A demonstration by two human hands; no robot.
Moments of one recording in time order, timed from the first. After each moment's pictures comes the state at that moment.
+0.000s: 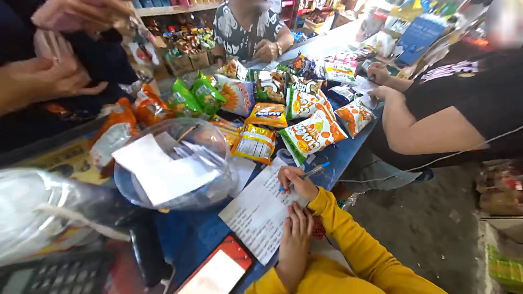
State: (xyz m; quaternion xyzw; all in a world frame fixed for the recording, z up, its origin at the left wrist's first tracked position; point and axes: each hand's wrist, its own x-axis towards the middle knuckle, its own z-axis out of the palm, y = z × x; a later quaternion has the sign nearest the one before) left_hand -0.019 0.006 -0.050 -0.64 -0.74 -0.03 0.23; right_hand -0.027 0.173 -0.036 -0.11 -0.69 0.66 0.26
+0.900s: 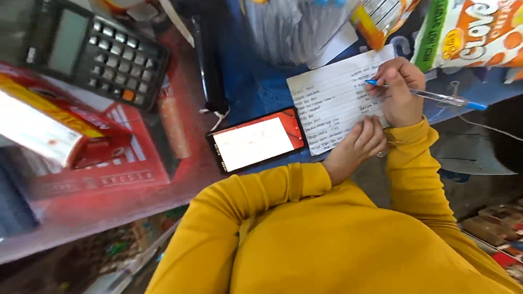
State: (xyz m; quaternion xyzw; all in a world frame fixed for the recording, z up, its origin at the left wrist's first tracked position) left_hand -0.025 0.002 -0.045 -0.69 -0.72 -0.03 0.10; right_hand -0.022 0.181 -0.034 -0.08 -0.81 0.55 0.21
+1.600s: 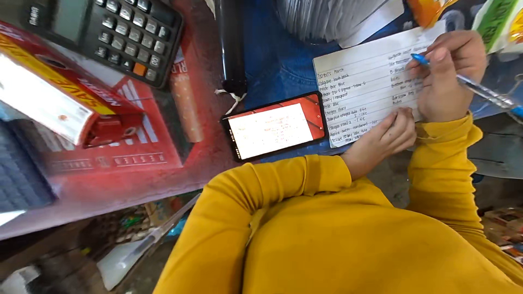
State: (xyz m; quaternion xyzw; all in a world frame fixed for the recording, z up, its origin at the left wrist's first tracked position) left_hand -0.030 0.001 -0.037 -0.71 -0.70 0.00 0.10; right_hand -0.025 0.181 -0.035 -0.06 -0.82 0.53 0.23
